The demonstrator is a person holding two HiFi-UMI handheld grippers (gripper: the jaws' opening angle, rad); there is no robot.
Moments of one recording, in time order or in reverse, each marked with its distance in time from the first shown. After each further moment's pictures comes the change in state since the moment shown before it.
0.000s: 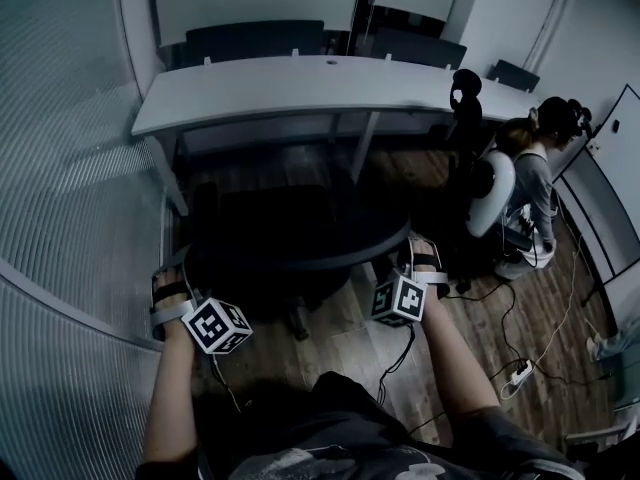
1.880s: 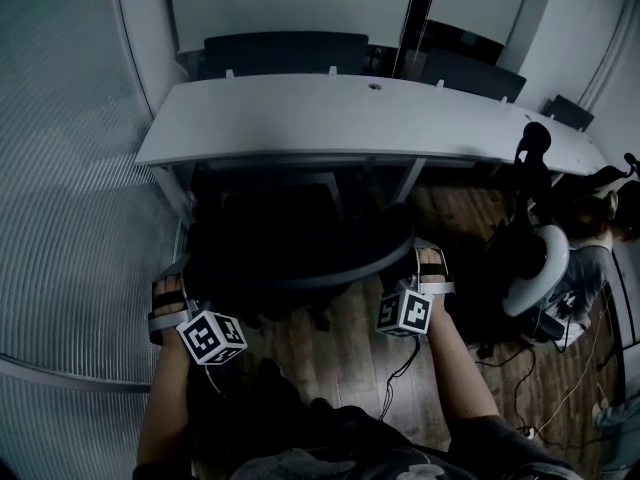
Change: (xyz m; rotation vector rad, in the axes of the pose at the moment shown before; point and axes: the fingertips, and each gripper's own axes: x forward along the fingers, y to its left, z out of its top) left arm 0.250 0.080 0.067 -0.031 0.039 0.015; right arm 0.296 -0.109 0.017 -0.062 -0.167 0.006
